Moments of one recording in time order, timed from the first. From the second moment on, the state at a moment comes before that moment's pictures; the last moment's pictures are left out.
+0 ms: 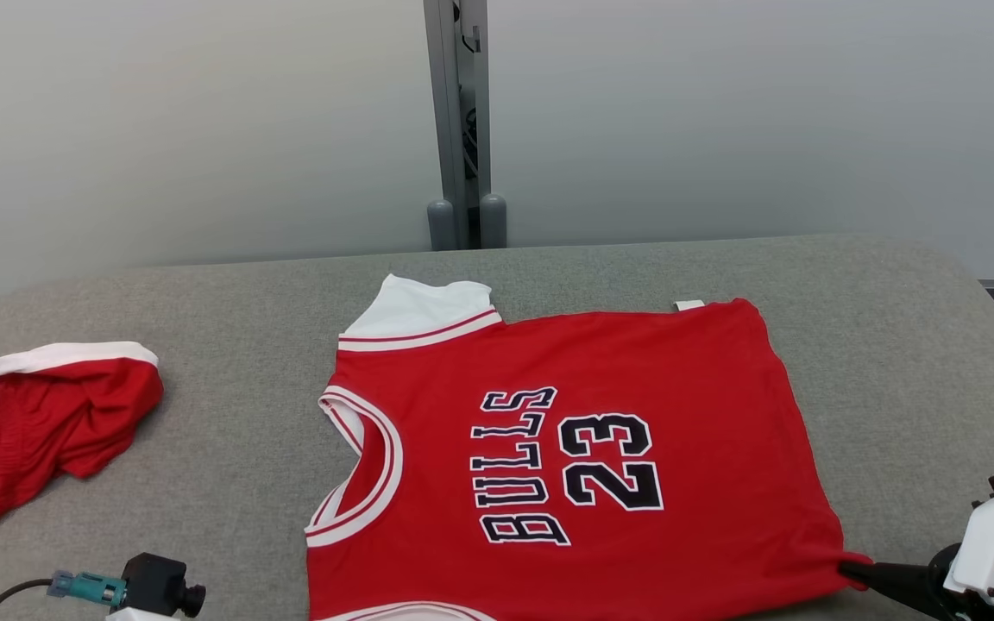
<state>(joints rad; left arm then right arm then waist) 0.11 0.66 -0.50 -0.11 -1.50 -0.09 0.56 -0.35 -0.61 0.69 0.66 1.78 0.13 0.66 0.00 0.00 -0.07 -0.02</state>
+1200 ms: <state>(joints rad) -0.13 0.43 -0.38 0.15 -1.47 -0.08 0.29 -0.57 -0.48 0.72 0.85 1.93 0.13 0.54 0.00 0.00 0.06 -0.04</state>
